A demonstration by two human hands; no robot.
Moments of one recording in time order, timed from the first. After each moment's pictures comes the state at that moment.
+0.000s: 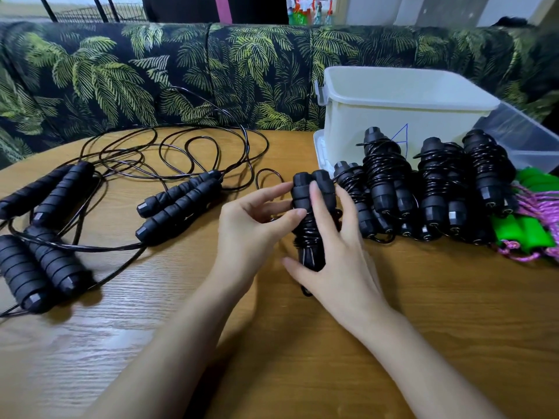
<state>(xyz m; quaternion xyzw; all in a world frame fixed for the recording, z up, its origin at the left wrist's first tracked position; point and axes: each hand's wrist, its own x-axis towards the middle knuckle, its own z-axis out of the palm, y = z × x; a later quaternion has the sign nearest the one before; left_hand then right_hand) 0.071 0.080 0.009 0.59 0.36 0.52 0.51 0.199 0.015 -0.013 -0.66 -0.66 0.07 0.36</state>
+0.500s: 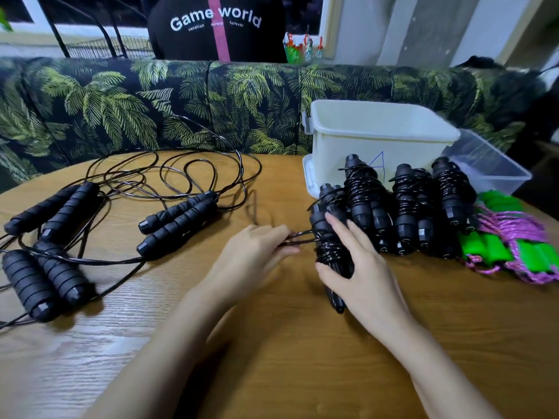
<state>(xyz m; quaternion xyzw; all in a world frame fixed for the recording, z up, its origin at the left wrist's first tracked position) 0.063 0.100 -0.011 0.90 0.27 0.33 0.06 0.239 -0.012 0.006 -0.70 -0.60 0.17 0.35</state>
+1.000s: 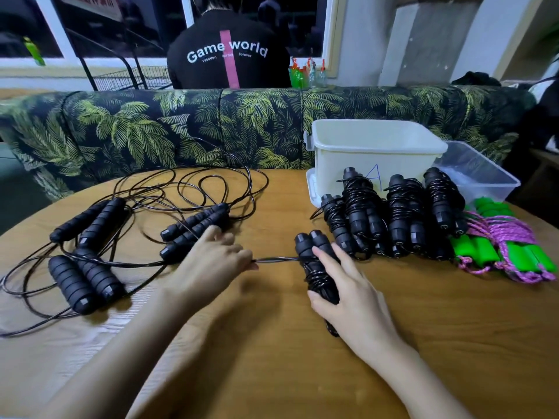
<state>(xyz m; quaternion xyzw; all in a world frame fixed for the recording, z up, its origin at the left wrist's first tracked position) -0.001 0.096 0.011 0.92 0.31 0.11 -0.23 0.219 -0.042 0.007 -0.71 -0.64 0.12 0.25</state>
